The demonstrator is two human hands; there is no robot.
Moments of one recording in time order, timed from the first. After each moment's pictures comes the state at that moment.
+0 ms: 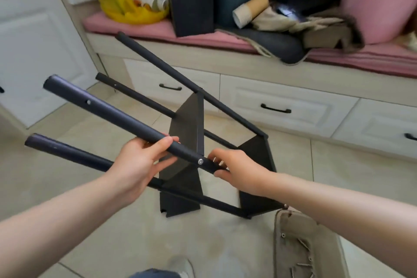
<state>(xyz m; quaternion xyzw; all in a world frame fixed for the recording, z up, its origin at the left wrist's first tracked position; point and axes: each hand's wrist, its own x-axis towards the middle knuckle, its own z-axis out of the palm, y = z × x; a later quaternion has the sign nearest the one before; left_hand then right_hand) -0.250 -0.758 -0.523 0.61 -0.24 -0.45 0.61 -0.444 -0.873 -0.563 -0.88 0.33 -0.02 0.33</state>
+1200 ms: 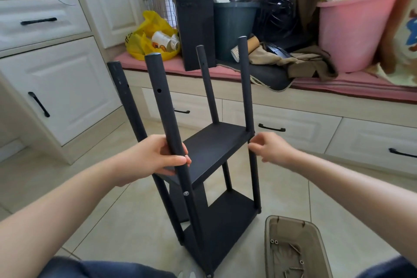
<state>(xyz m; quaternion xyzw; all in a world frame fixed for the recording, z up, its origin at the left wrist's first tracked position) -0.272 -0.707 -0.415 0.67 -0.53 -0.40 0.32 -0.520 -0.894 -0.478 -0.80 0.49 -0.13 0.33</state>
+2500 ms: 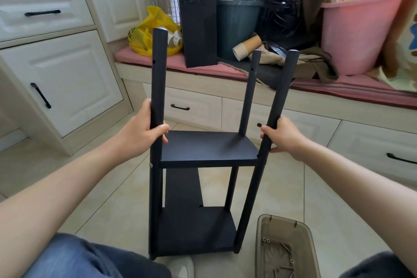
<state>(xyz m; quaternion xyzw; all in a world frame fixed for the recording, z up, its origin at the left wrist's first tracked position) -0.251 -0.726 -0.415 0.70 -0.58 -0.16 0.37 -0.536 -0.916 -0.456 -0.66 0.56 -0.25 0.43</state>
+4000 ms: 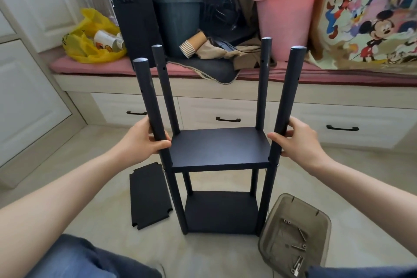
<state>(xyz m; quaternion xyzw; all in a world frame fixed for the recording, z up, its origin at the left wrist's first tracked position) -0.343 -0.798 -0.441 0.68 -0.58 -0.26 0.36 -0.693 -0.880 -0.473 -0.66 0.55 -0.40 0.31</state>
